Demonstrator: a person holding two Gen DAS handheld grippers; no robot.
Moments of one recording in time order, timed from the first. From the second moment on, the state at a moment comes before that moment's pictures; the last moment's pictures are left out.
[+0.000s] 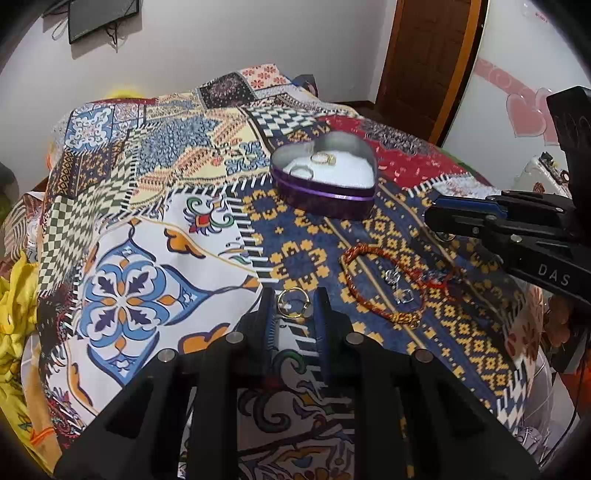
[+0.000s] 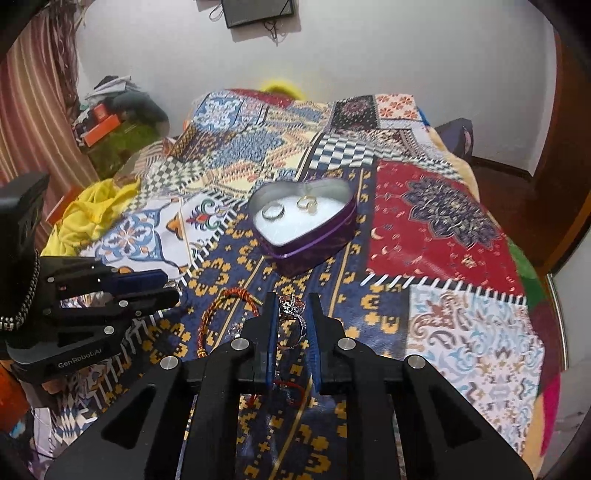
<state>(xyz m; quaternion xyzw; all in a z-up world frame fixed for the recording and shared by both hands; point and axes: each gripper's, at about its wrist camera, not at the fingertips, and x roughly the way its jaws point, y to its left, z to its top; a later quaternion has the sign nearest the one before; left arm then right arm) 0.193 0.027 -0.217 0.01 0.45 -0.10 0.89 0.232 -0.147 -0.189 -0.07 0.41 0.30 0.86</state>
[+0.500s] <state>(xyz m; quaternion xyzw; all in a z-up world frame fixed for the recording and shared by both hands) 0.210 0.023 -0.165 -0.01 0.39 -0.10 0.92 0.236 -0.157 -0.154 -0.04 0.37 0.29 0.88</state>
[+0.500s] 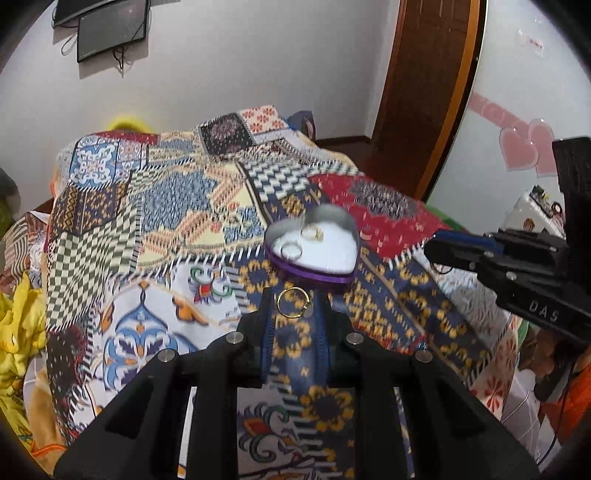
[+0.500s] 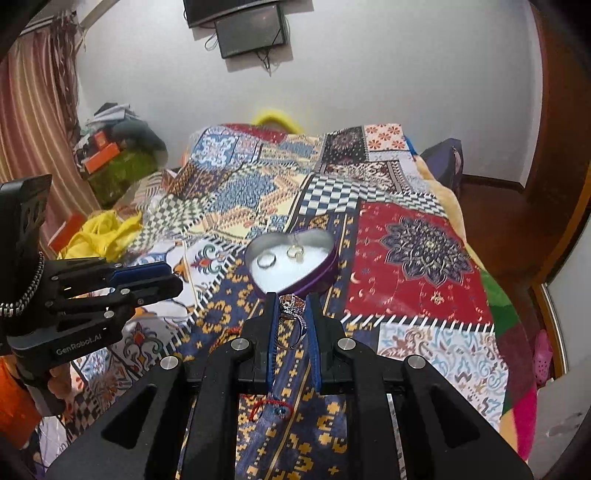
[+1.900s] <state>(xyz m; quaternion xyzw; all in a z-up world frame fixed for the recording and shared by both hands) 0.293 -0.001 -0.199 -0.03 0.43 -0.16 0.89 0.315 -0.127 -0.177 -0.05 0.41 0.33 0.85</state>
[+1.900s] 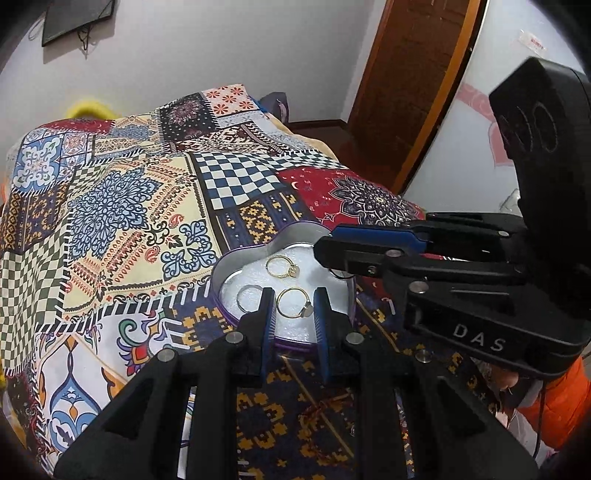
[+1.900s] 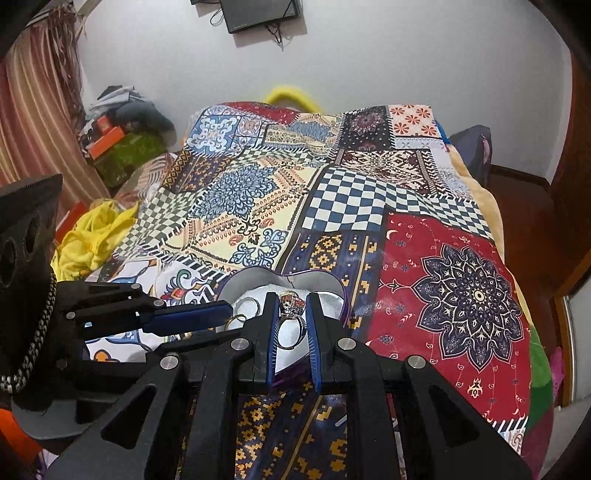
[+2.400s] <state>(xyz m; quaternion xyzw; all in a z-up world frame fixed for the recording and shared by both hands) 0.277 -0.005 -0.185 -0.01 0.42 -0.15 0.89 0.310 -0.129 -0.166 -0.05 0.41 0.33 0.85</state>
